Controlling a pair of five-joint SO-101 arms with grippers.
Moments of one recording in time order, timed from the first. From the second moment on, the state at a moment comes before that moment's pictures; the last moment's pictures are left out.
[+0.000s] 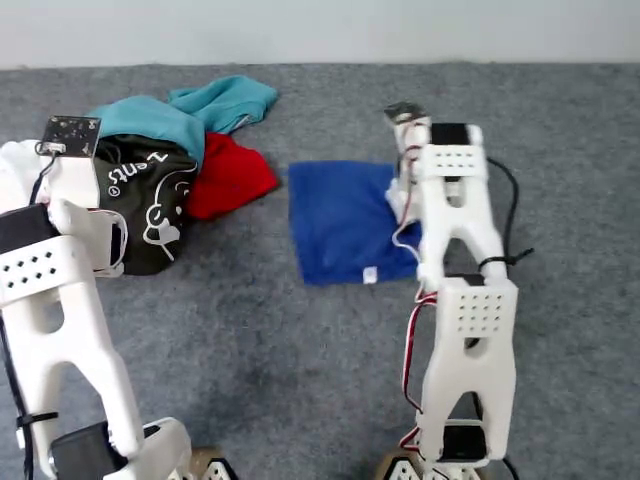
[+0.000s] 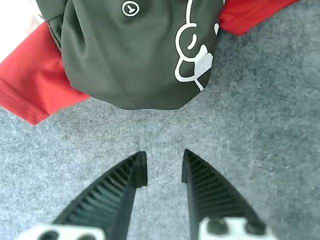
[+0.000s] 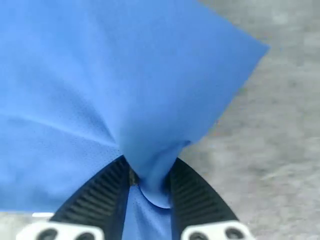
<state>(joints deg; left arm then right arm) -24.2 -16.9 15.1 86.4 -13.5 -2.4 50.7 -47.0 89.8 18.2</state>
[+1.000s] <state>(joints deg) -24.2 -16.9 15.1 86.4 -13.5 29.0 69.2 -75.4 96.1 -7.4</state>
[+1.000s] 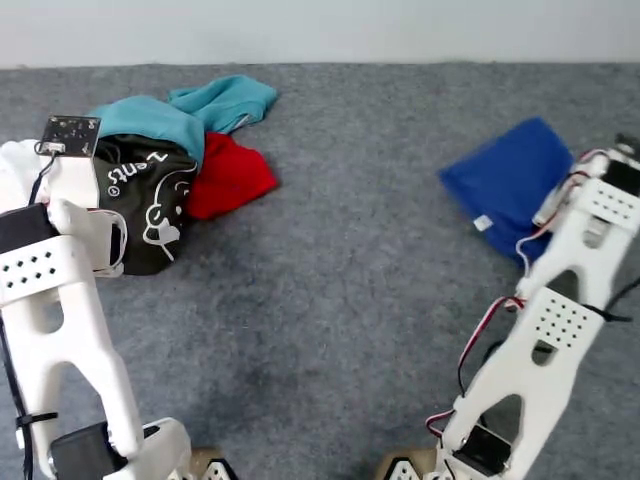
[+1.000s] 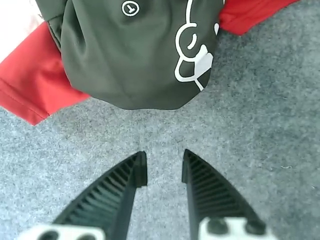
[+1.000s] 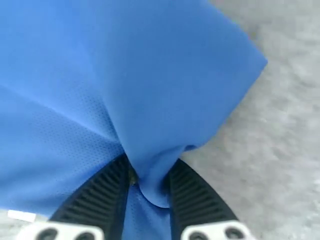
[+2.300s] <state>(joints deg) -24.2 -16.9 18.2 86.4 -13.5 39.0 63.2 -75.7 95.6 3.1</state>
